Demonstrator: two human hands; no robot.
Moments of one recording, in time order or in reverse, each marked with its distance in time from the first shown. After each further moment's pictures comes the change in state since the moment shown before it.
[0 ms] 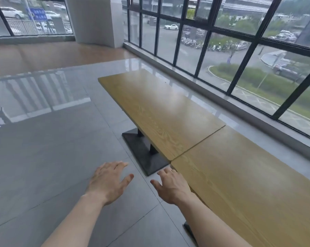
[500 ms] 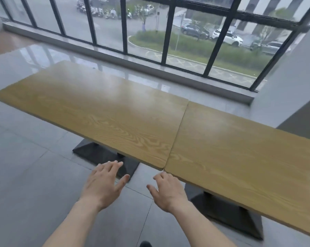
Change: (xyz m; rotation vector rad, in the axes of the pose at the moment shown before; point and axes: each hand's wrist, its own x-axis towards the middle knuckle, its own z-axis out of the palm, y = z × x) left_hand 0.246 -0.054 -0.009 0.016 -0.165 0.477; right_hand 0.140 -0.033 0.026 0.253 0.083 0.500
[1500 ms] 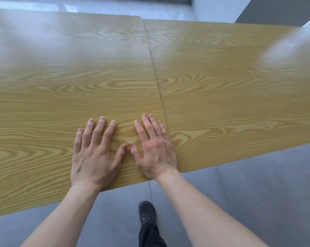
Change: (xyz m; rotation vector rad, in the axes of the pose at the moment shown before) left_hand 0.322 -0.032 0.138 0.114 -0.012 0.518; right_hand 0.258 0.045 0.086 0.073 0.513 0.398
